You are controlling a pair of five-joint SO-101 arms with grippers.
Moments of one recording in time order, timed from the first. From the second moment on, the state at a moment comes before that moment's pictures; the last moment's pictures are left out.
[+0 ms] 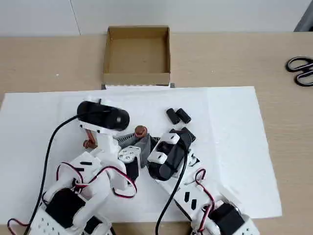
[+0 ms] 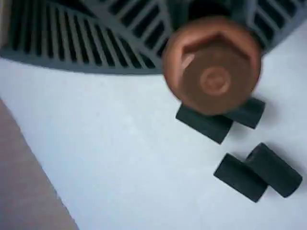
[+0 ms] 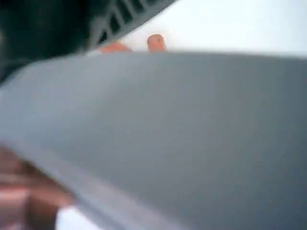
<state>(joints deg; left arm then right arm) 32.6 -72.6 52.1 67.0 28.0 -41.8 -99.9 78.0 46.7 5.8</state>
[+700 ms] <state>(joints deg) 35.2 -72.9 54.2 68.5 21.9 -41.3 -99.5 78.3 46.9 5.9</state>
